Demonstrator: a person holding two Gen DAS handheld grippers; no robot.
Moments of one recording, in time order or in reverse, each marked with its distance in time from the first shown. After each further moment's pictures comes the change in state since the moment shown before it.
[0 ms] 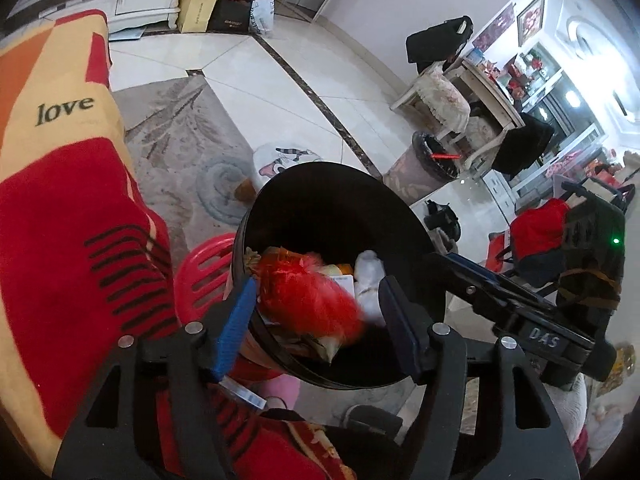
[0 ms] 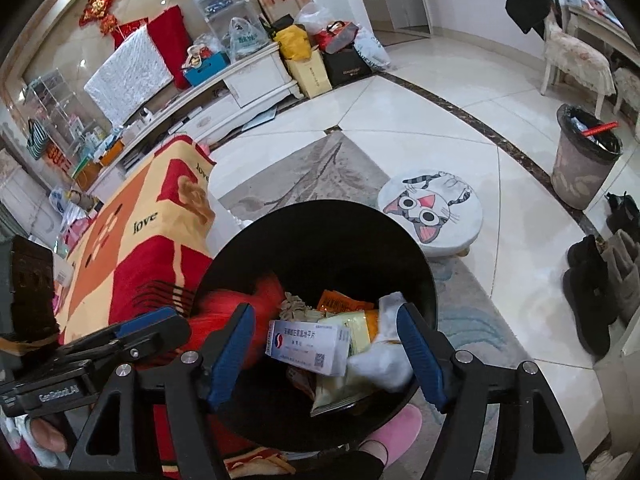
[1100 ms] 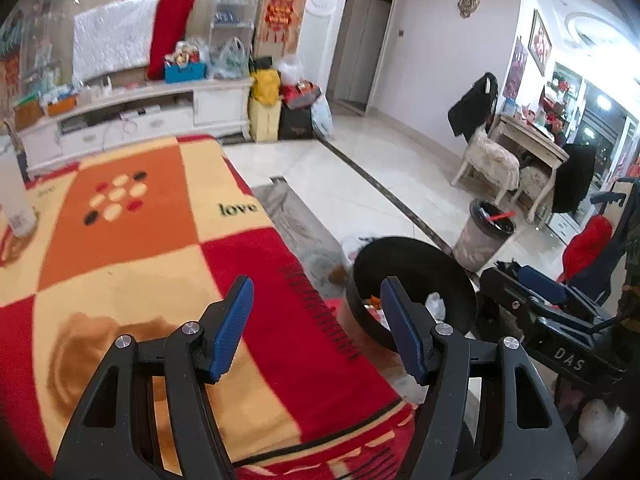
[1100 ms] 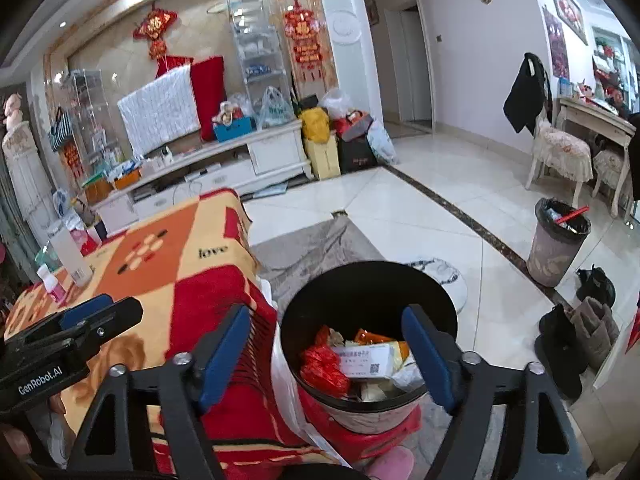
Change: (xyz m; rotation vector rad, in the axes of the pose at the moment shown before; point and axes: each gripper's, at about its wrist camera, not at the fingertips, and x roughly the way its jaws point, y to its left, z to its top) left arm -0.152 -0.009 -0.069 0.112 -0.398 0.333; right arm -0.089 0.109 -0.058 -0.153 -0.332 -0.093
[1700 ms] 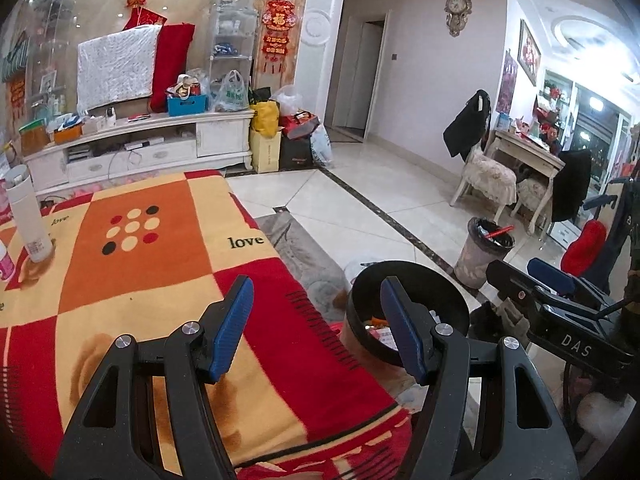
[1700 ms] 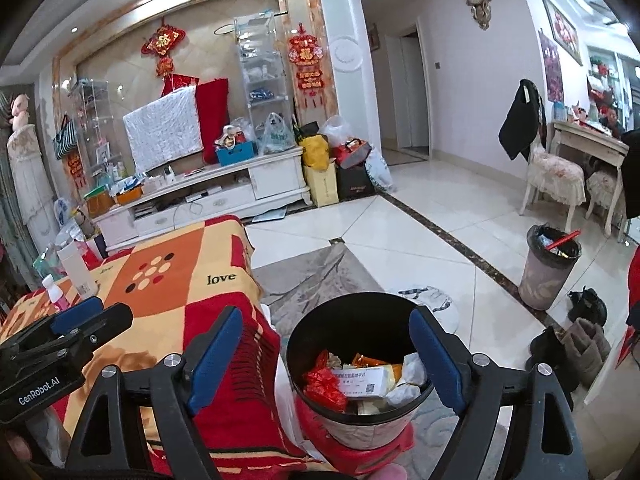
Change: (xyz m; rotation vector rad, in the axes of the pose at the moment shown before) left arm -0.030 0.000 0.003 0.038 -0.098 0.003; right arm -0.026 0.013 0.009 -0.039 -0.096 -0.034
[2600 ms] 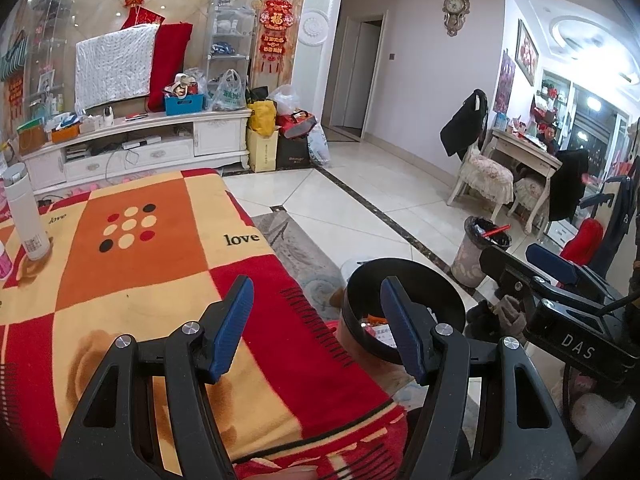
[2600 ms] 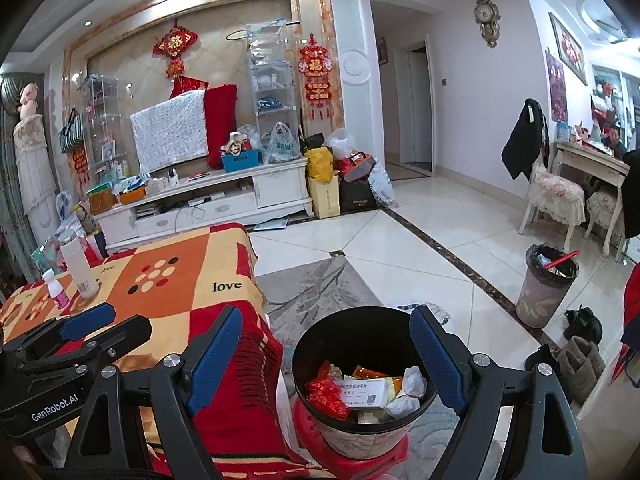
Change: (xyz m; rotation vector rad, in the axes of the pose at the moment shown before) left arm -0.003 0.000 -0.002 -0.001 0.002 -0.010; right arm -0.006 0.011 0.003 -0.041 -0.031 0.002
